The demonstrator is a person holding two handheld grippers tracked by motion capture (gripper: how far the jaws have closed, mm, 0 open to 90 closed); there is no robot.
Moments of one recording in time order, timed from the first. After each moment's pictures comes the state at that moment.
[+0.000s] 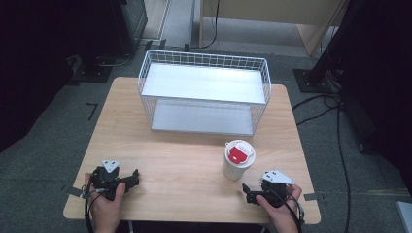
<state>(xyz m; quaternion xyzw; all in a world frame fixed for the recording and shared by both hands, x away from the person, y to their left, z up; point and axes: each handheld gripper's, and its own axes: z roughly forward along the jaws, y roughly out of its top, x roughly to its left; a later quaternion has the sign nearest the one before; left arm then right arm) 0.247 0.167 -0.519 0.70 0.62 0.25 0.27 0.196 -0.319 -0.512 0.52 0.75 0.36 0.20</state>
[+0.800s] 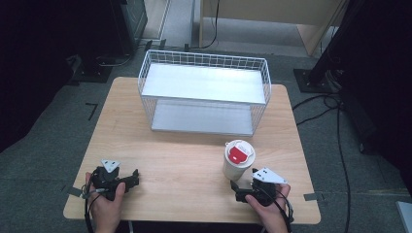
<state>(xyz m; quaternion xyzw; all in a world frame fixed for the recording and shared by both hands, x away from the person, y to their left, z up) 0.247 0.167 -0.519 0.70 0.62 0.25 0.27 0.197 -0.286 -0.496 0.50 0.73 0.42 0.19</state>
